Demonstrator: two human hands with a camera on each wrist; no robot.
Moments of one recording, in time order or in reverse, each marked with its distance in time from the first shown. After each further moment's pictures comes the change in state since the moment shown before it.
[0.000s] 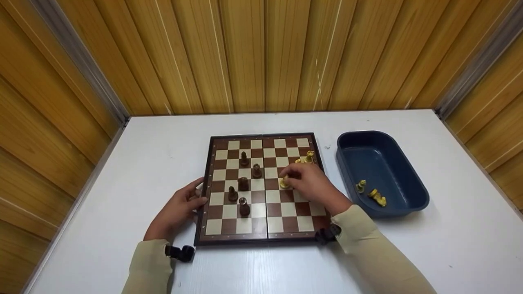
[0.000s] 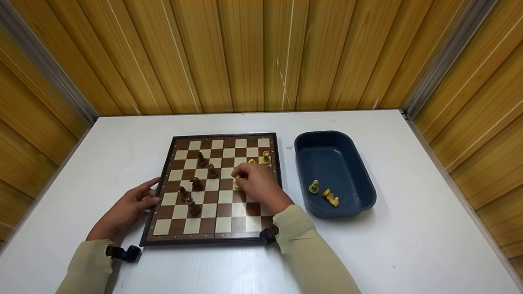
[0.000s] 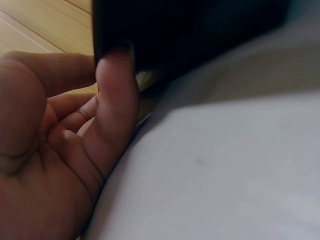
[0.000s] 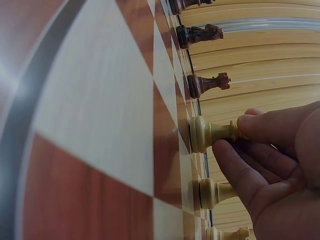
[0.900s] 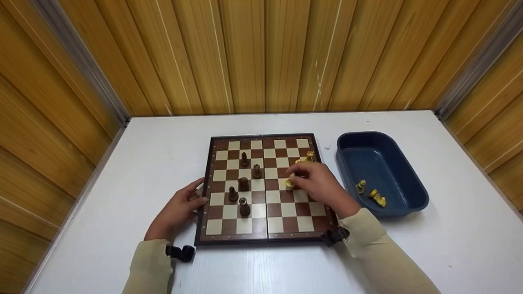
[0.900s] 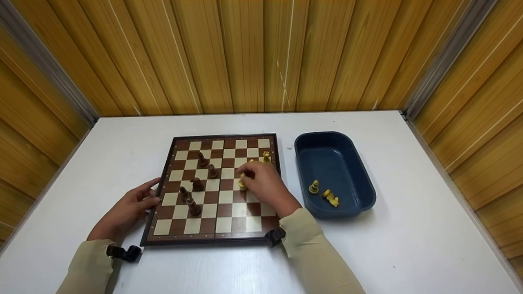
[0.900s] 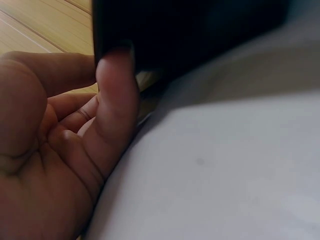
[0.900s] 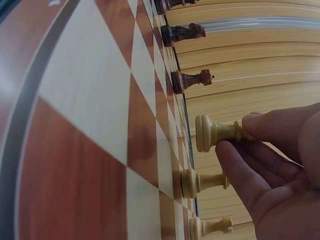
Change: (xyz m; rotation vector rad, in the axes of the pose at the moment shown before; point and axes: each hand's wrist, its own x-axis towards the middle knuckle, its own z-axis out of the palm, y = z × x) left_hand 0.001 0.000 0.000 -0.025 -0.002 0.013; right_hand -0.014 0.000 -0.014 0.066 0.066 -0.033
